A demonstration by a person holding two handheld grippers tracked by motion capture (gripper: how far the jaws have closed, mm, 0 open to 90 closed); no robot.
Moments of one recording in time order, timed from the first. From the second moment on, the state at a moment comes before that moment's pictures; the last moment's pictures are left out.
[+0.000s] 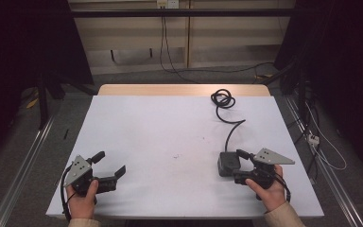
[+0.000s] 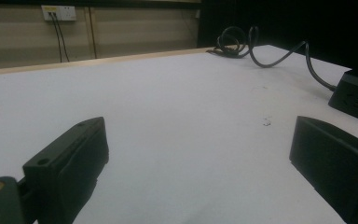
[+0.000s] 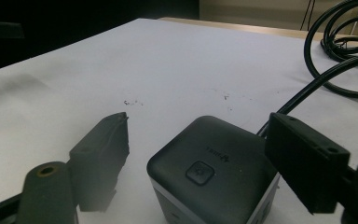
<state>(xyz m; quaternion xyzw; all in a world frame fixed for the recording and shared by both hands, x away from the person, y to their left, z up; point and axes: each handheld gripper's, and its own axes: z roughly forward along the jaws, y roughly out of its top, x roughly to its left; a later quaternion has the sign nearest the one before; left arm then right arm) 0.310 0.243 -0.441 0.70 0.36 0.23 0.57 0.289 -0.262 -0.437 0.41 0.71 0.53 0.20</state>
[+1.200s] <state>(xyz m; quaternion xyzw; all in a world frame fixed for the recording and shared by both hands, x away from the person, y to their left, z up) 0.314 0.238 -0.440 0.71 0.35 0.22 0.57 0.280 -0.280 -0.439 0.39 0.73 0.53 0.19</state>
